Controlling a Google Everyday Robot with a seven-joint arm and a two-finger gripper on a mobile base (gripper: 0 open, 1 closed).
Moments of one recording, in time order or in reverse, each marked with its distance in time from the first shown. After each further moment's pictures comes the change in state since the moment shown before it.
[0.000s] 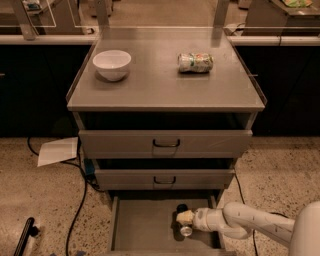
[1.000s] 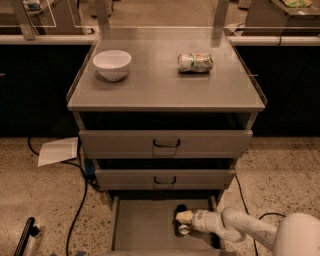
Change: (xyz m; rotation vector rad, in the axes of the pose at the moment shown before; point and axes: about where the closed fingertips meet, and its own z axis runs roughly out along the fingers) arm -0.022 -0.048 0.048 -0.095 -0.040 0.094
